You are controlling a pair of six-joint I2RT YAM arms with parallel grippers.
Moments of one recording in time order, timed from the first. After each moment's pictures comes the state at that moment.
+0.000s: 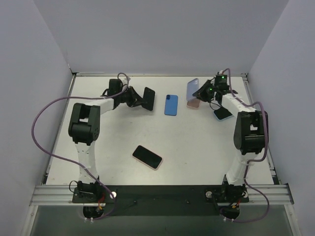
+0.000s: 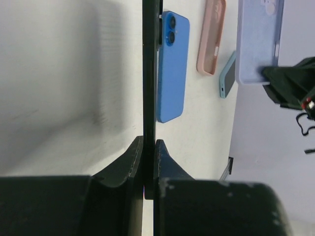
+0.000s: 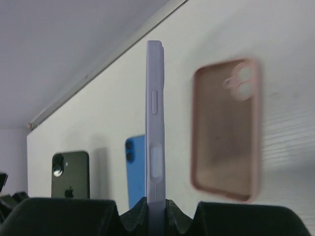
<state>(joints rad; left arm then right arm) -0.17 2.11 1.42 0.03 0.69 -0.77 0.14 1.91 1.35 -0.14 -0.32 0.70</state>
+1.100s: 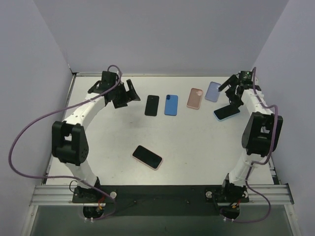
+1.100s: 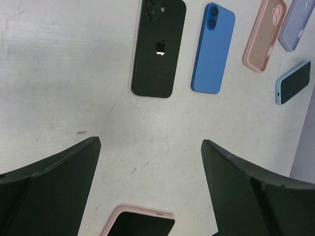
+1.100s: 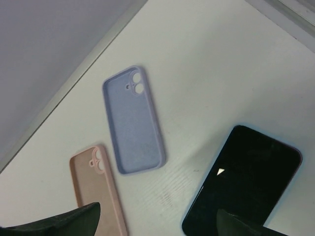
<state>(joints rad) -0.23 1.82 1.50 -0.51 0.29 -0.58 -0.17 1.95 1.51 -0.44 -0.03 0.67</state>
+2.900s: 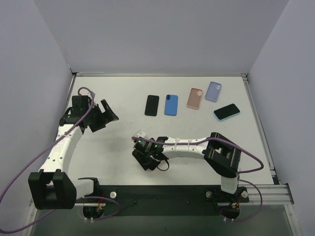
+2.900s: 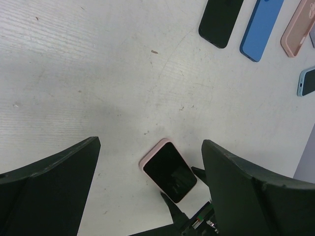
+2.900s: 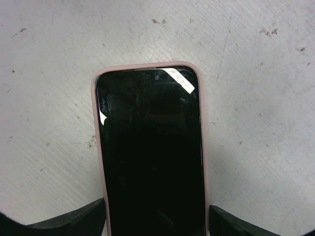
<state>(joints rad) -0.01 1.20 1.00 -0.65 0.27 -0.54 1.19 1.88 1.18 -0.50 0.22 0.38</state>
